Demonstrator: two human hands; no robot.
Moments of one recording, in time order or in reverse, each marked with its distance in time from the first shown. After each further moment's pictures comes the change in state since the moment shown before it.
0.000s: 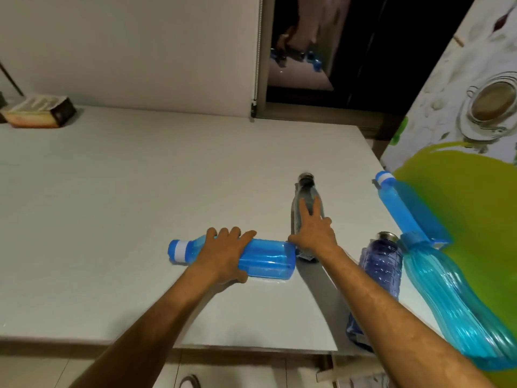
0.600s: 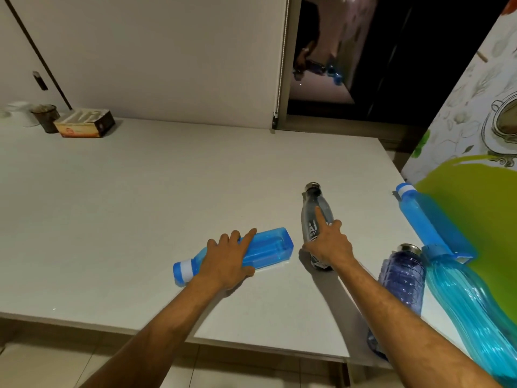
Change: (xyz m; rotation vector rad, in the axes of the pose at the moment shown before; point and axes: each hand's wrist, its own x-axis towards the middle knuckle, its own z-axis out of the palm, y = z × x) left_hand -0.033 -0.022 0.000 -0.021 0.089 -0.191; right_hand -0.016 -0.011 -0.001 0.096 -0.008 0.046
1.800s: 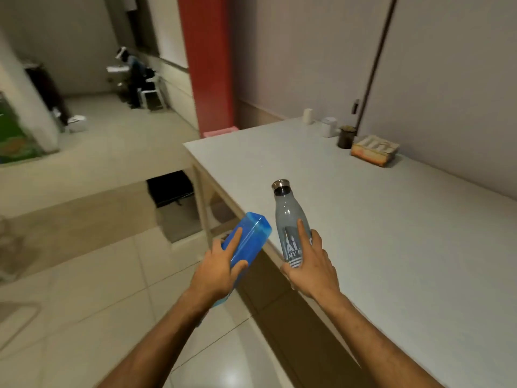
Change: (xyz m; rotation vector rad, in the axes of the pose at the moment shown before) left_hand -0.407 -0.463 -0.042 -0.275 0.410 -1.010; right_hand -0.247 -0.572 0.269 0.152 -0.227 -1.043
